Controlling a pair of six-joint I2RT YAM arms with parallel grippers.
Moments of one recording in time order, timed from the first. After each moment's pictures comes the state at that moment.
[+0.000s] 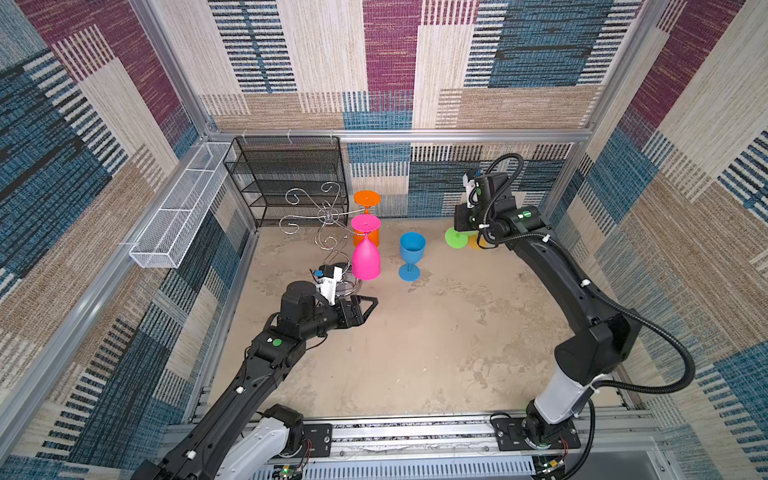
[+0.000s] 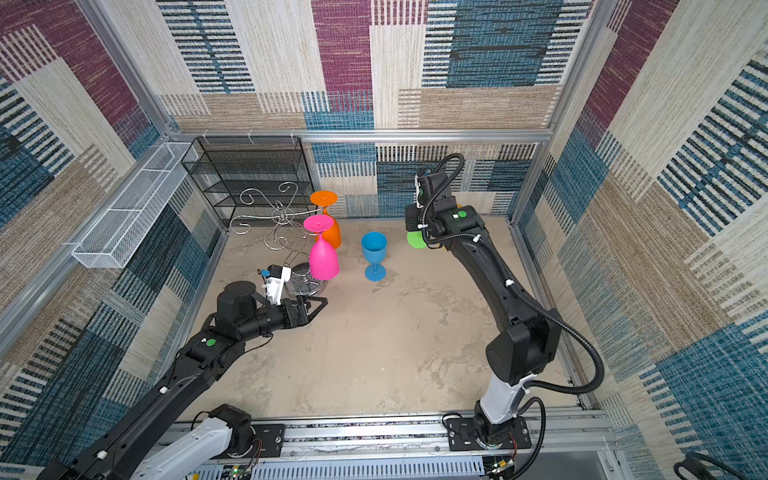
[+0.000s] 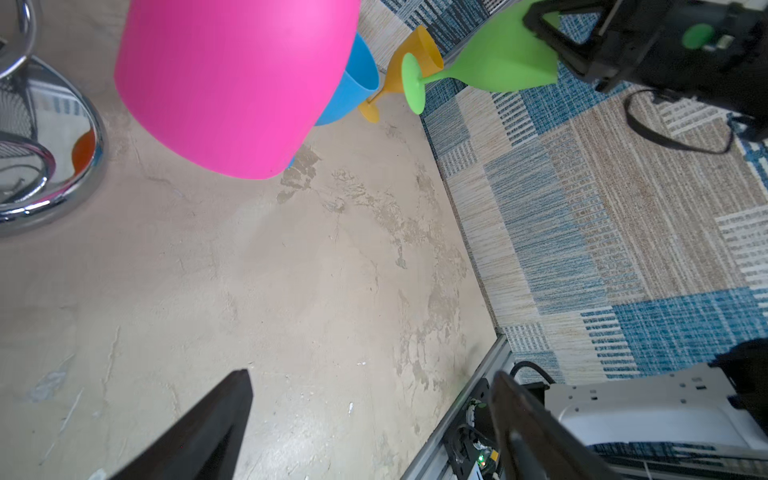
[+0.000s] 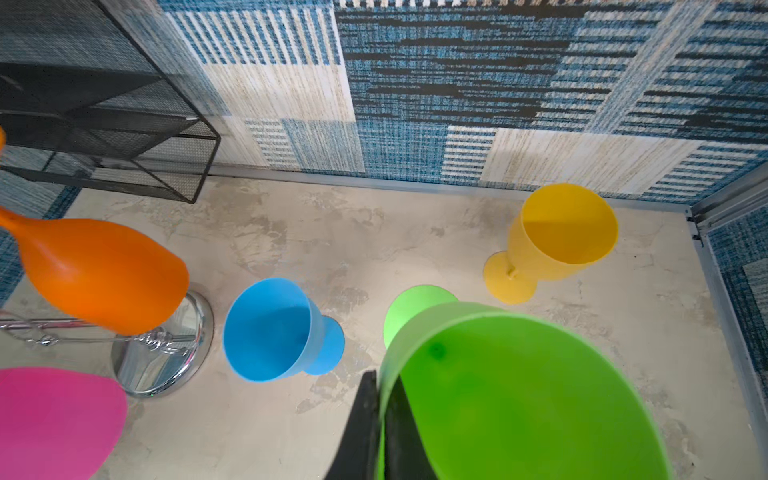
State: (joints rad) left arm -0.38 0.88 0.73 -0.29 0.49 -0.59; right arm 0.36 1.77 1.91 -0.78 0.10 0.17
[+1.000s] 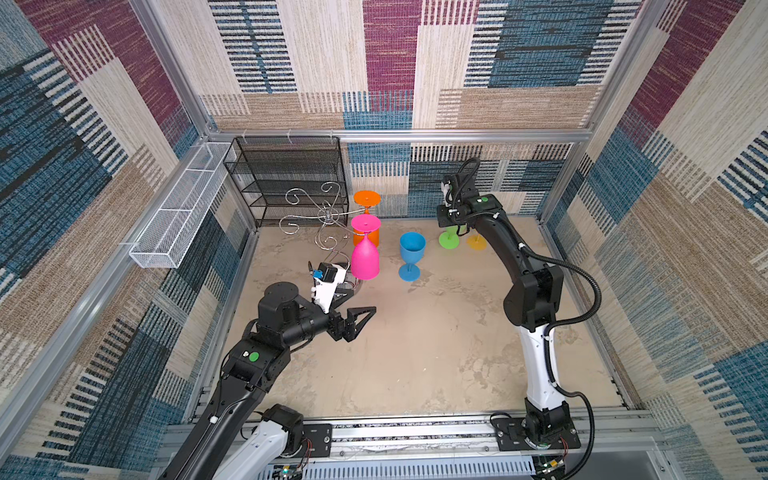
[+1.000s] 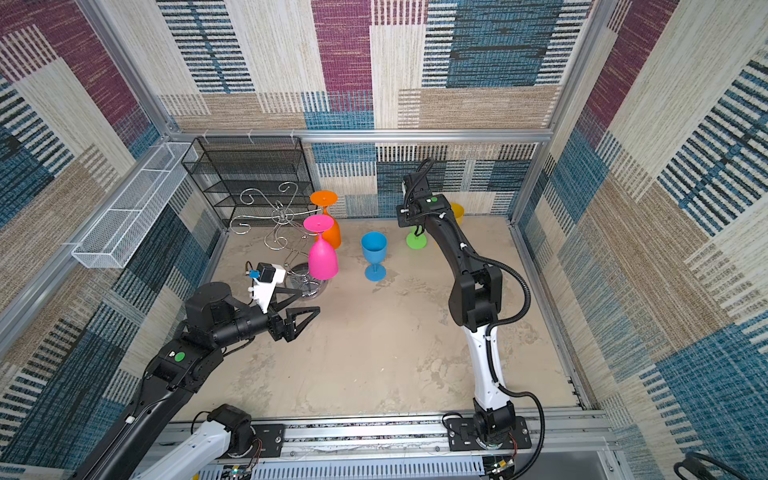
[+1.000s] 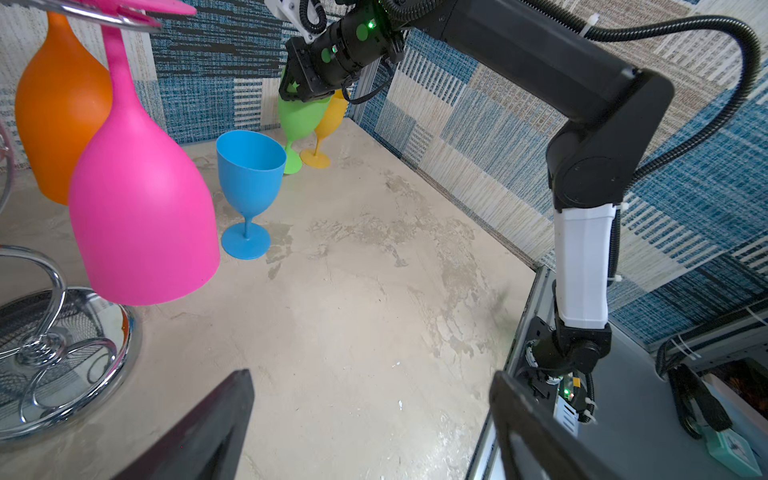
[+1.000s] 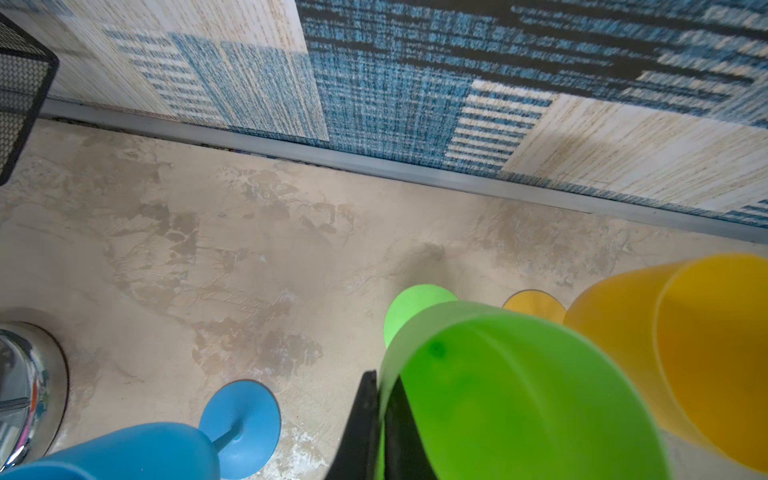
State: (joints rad) left arm -0.38 0.77 0.83 -0.40 0.56 -0.15; right arm 0.30 2.32 2.37 -0.87 0.09 0.07
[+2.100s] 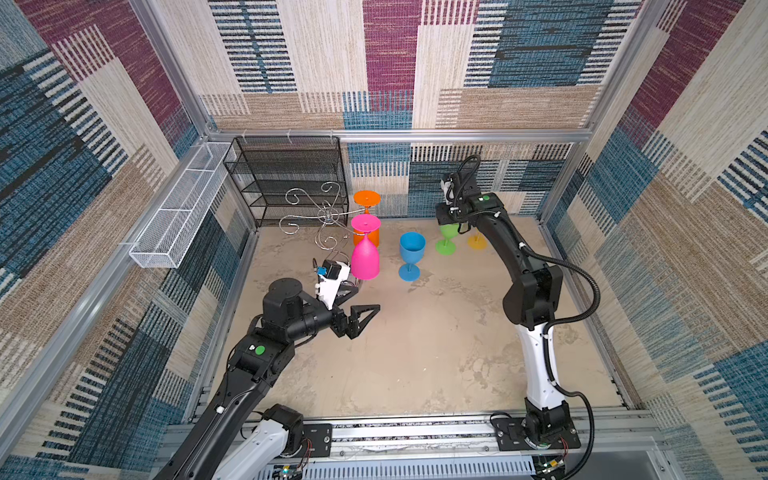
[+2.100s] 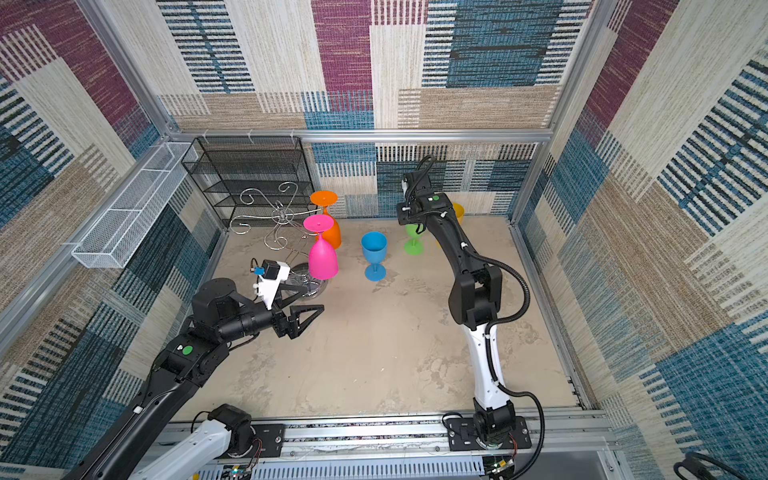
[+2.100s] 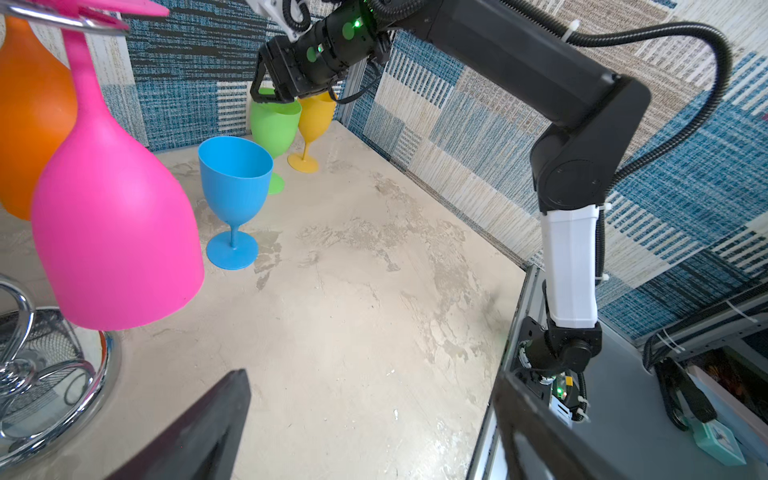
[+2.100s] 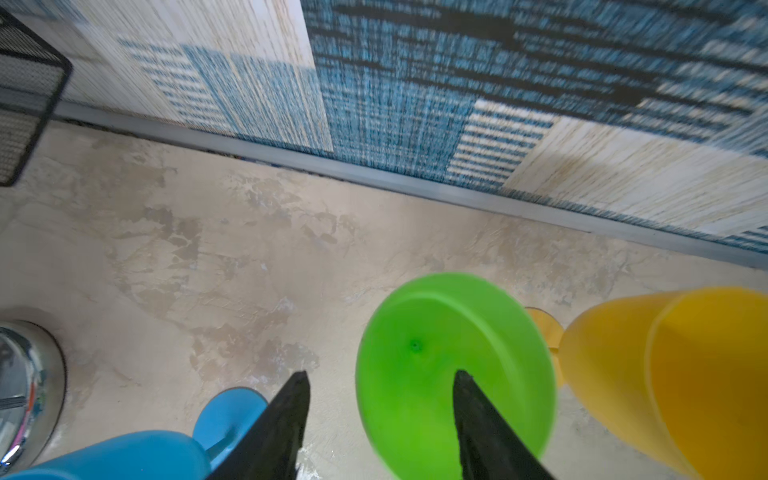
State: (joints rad) left arm -0.38 0.81 0.82 -0.34 0.59 -0.16; right arm 0.29 2.28 2.39 -0.85 0.06 0.04
